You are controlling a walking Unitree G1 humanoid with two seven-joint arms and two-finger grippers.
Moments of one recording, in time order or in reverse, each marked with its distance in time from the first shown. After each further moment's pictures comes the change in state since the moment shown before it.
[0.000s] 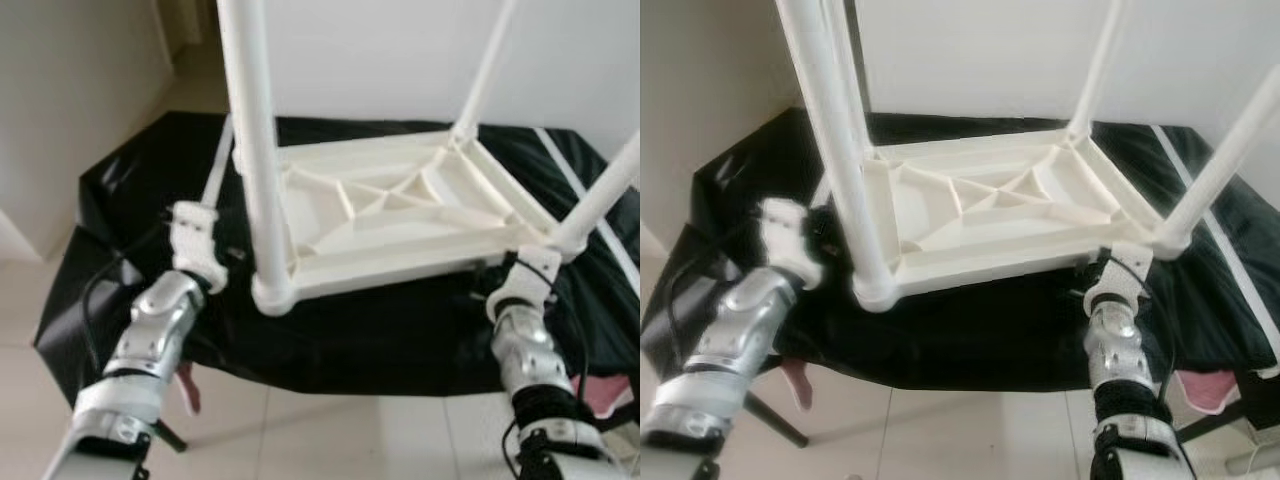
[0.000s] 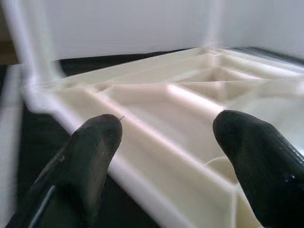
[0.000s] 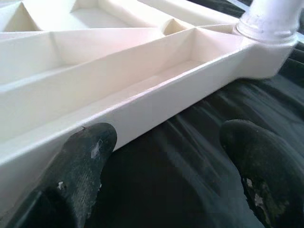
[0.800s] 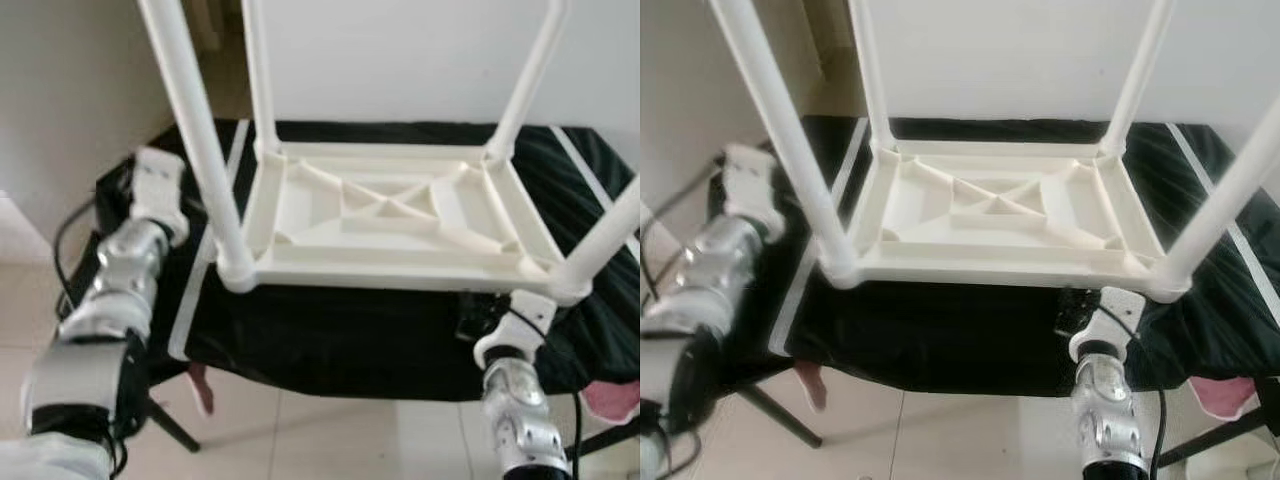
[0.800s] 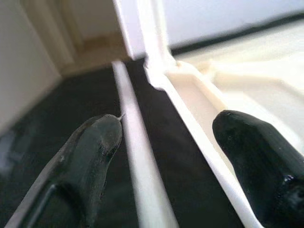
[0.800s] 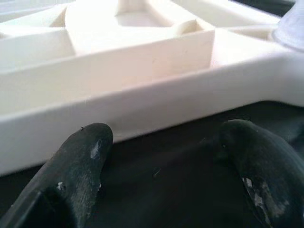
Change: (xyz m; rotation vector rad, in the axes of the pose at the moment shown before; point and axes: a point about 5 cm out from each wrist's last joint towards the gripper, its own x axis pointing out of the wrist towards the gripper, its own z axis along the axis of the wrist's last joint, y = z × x) left arm 0.008 0.086 0.003 0.237 0.127 0.286; right arm -0.064 -0.005 -0.028 0.066 -0.055 0.019
